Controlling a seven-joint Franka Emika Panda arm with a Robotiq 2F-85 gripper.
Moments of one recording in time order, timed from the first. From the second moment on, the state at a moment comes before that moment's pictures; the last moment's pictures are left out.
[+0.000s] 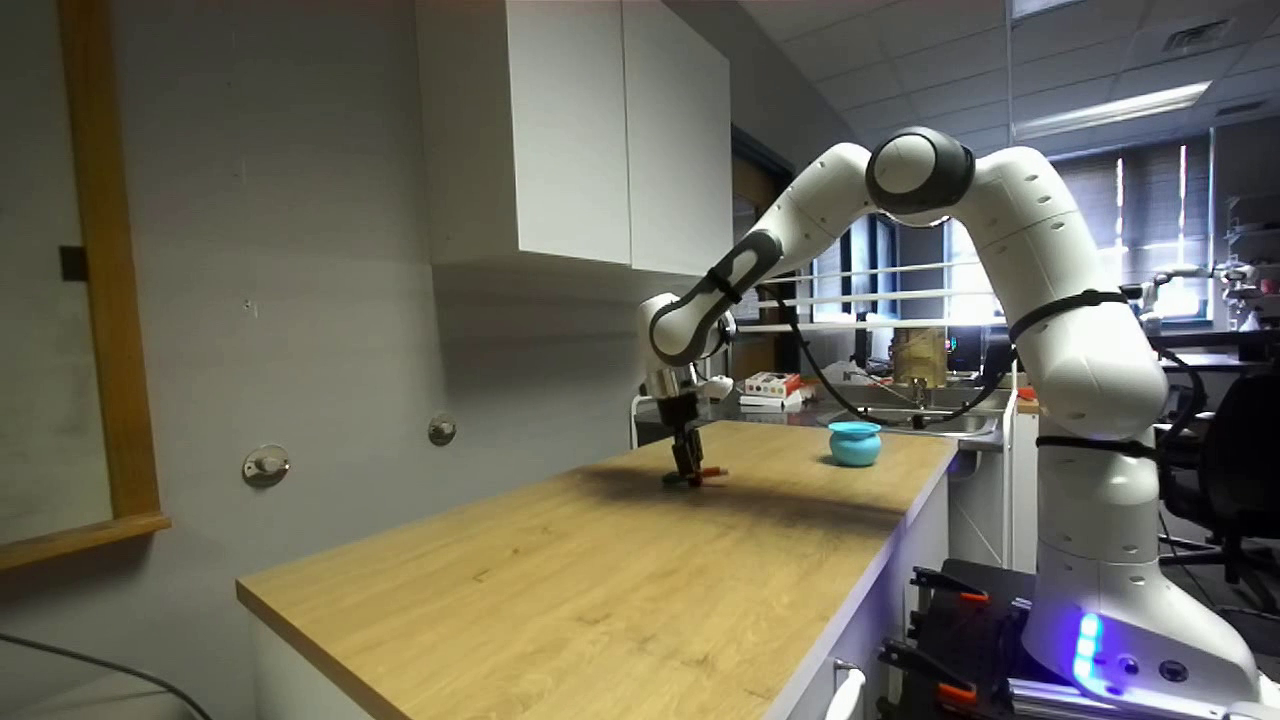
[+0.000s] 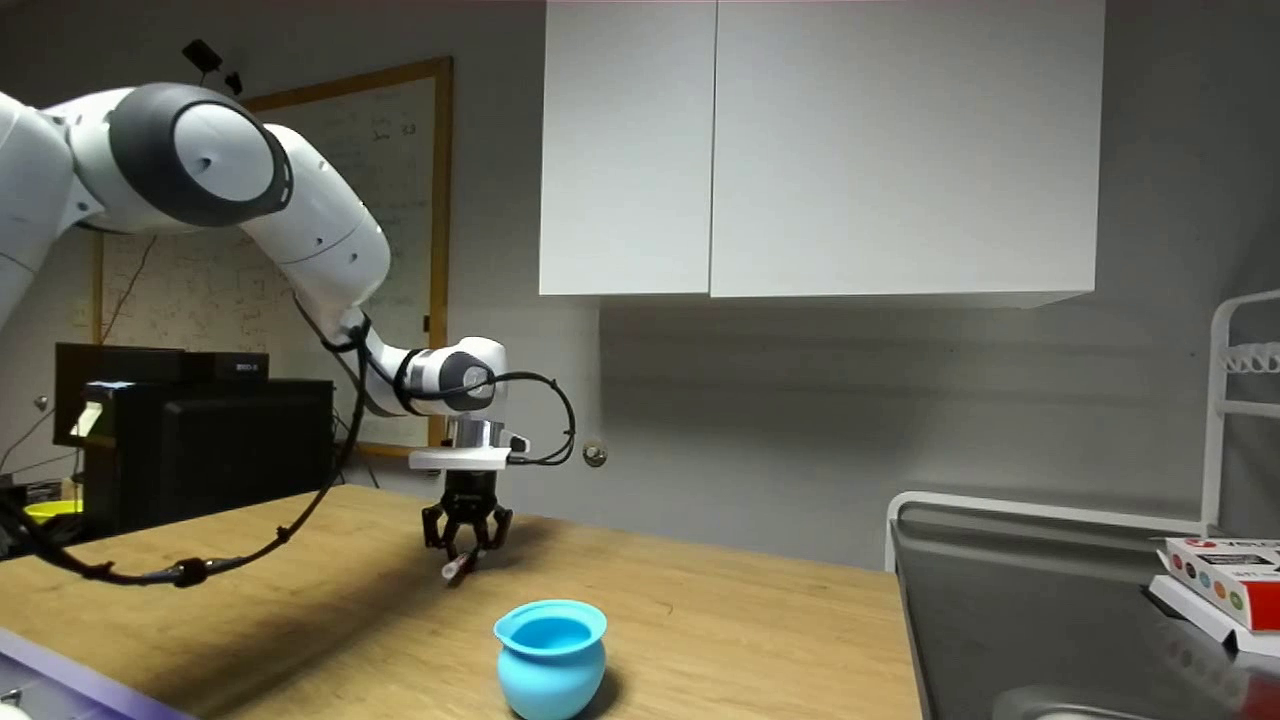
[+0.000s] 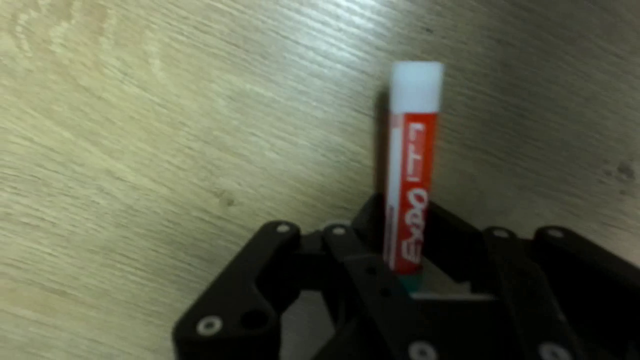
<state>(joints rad) -0.03 0.34 0.02 -1.93 -0.11 2.09 -0.32</state>
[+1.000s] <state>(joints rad) -0.01 0.25 0.02 -1.94 -0.17 2.06 -0.26</state>
